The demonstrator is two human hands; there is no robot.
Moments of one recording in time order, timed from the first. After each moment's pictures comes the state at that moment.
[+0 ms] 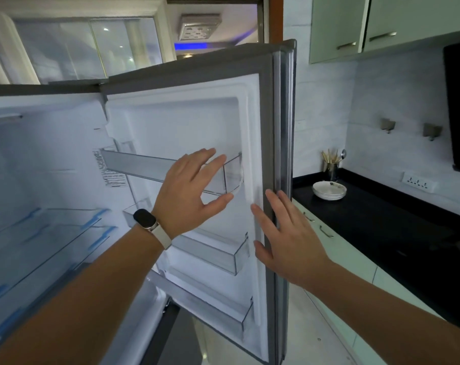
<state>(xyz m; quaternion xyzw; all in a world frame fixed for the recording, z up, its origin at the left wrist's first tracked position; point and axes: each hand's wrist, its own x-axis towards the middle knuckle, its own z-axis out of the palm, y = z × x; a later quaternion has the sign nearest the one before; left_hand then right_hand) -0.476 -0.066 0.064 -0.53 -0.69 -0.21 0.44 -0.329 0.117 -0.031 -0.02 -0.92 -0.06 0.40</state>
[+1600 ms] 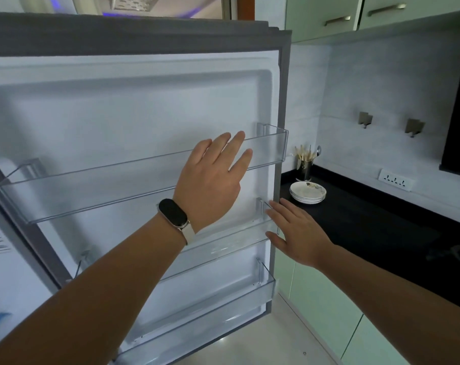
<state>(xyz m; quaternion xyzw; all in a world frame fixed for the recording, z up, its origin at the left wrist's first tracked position) -0.681 0.116 0.058 -0.55 -0.65 -0.05 0.52 -0.537 0.302 -0.074 -0.14 -0.97 -0.06 0.19</state>
